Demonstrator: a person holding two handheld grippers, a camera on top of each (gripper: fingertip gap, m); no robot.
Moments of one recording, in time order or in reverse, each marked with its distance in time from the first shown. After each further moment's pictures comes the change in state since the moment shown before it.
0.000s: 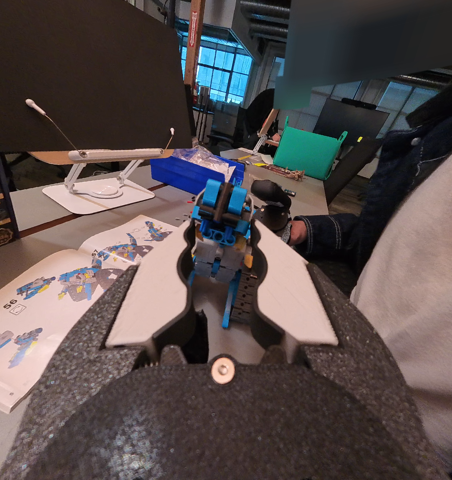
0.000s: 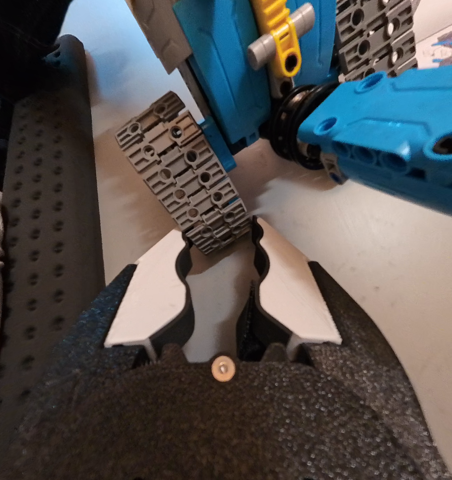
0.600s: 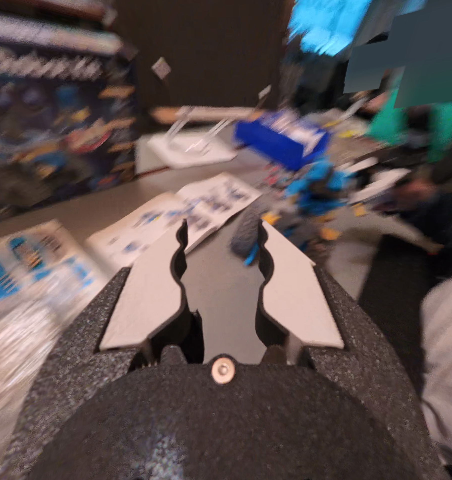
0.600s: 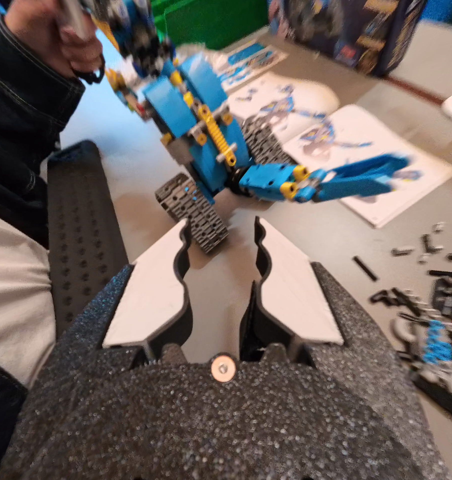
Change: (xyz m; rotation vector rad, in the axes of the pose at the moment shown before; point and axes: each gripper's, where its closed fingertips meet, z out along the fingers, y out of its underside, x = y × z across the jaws) left arm -0.065 0.000 -0.063 -0.160 -0.329 -0.033; right arm 0.004 -0.045 -0.104 0.239 0.185 0.058
